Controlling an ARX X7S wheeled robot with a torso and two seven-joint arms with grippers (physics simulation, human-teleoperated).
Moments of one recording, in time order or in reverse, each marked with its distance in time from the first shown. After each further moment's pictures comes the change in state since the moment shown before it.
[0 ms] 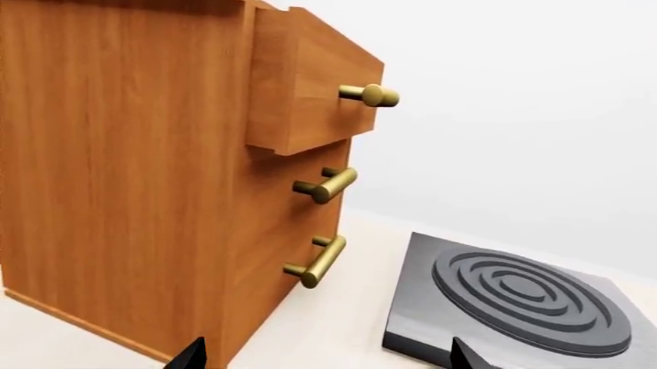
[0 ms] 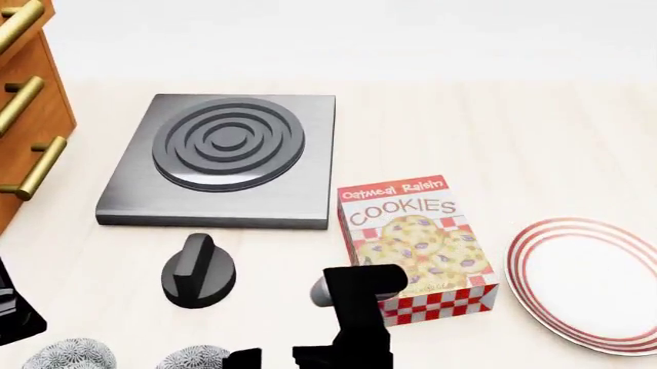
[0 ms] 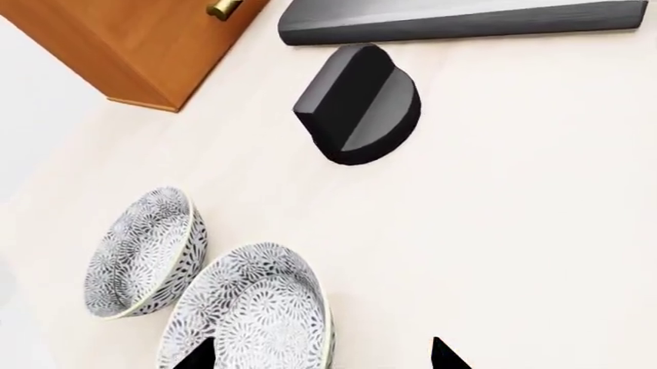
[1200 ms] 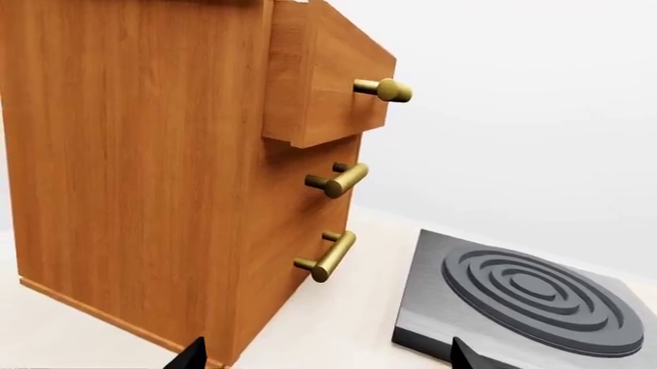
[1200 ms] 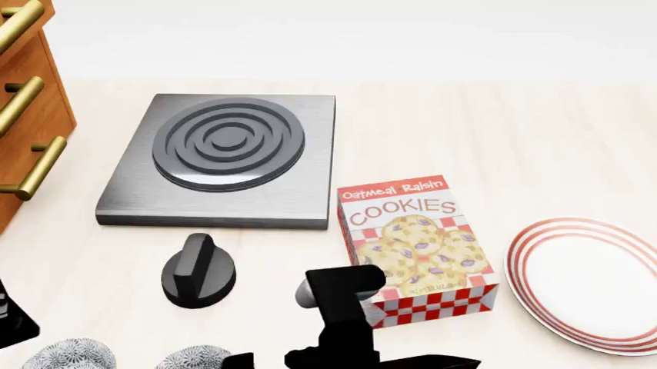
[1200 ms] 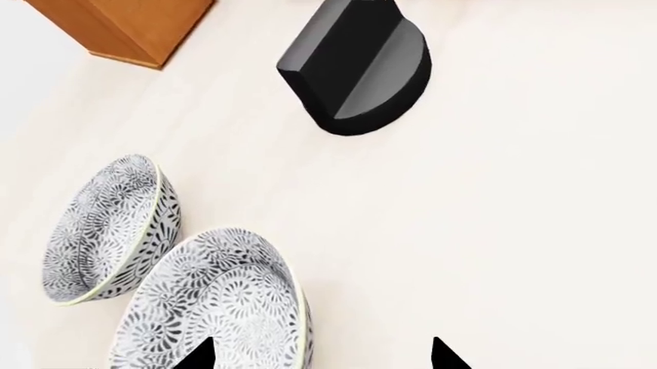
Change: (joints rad) left arm 0.018 -0.018 -0.002 -0.009 -0.031 0.021 -0.020; right arm 0.100 0.015 -0.161 0.261 -0.023 -0.130 -0.086
